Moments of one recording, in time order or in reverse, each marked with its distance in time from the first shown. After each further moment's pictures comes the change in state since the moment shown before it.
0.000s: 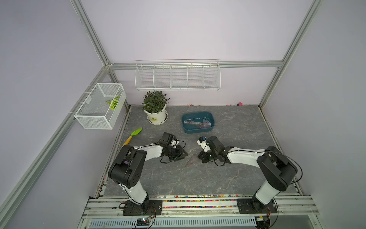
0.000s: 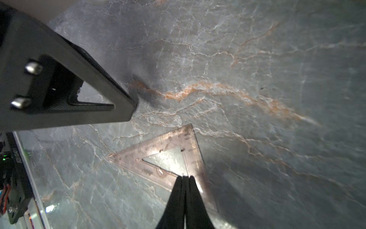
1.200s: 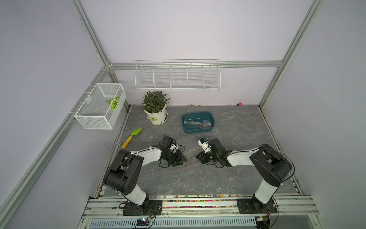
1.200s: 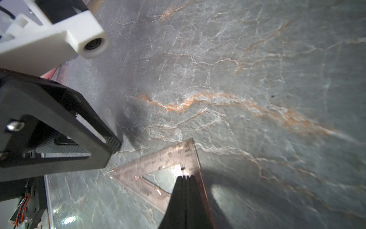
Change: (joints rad) left arm -0.024 -0.090 -0.057 -0.121 -0.025 -0.010; right arm -0.027 0.048 -0.117 0.300 -0.067 0.079
